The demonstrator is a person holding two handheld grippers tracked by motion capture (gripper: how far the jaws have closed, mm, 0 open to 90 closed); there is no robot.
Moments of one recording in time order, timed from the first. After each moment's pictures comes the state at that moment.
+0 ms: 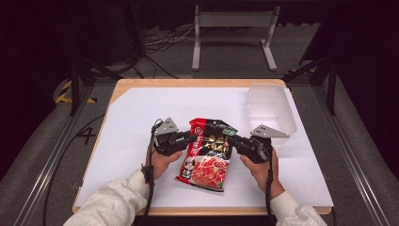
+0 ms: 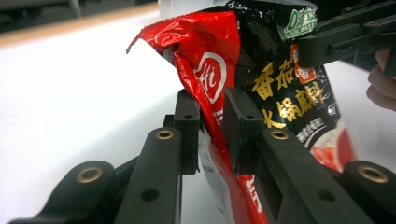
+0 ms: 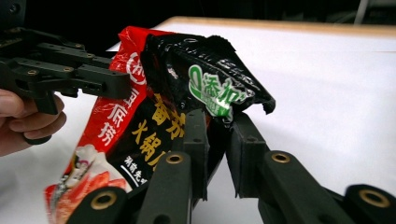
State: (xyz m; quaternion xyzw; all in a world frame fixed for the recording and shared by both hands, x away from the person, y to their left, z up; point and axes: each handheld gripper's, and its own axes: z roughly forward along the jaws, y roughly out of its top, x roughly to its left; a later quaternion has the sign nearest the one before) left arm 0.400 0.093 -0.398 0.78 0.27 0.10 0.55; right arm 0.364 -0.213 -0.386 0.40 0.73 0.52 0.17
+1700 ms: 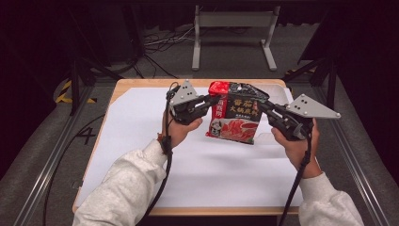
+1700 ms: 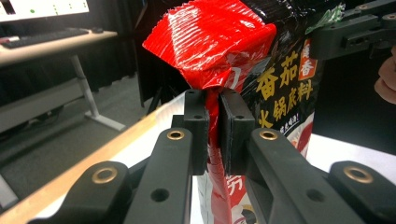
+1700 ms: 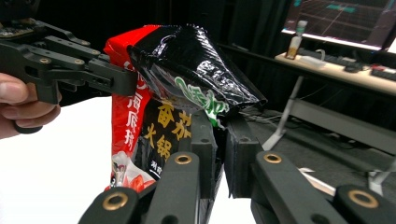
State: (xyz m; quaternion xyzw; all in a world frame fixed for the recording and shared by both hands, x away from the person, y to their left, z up) left arm 0.433 0.030 -0.286 0.75 0.18 0.19 0.61; right arm 0.356 -0.261 -0.264 0.31 0.71 0.53 0.35
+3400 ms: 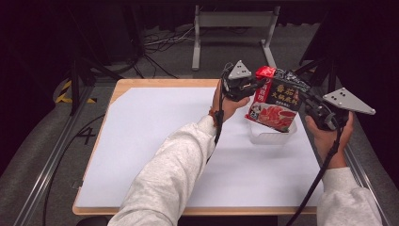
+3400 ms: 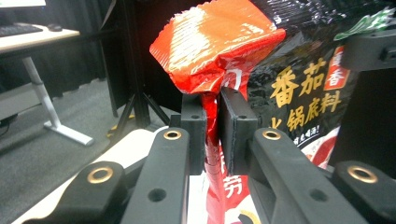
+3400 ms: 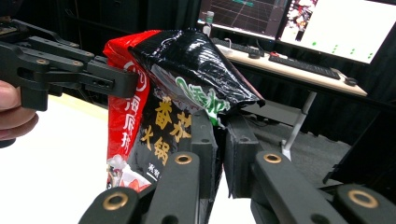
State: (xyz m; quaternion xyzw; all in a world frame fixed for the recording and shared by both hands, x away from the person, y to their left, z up) left arm 0.514 -0.103 -0.299 0.76 0.16 0.14 0.62; right arm 0.378 -0.347 -0.274 0.39 0.66 0.46 0.45
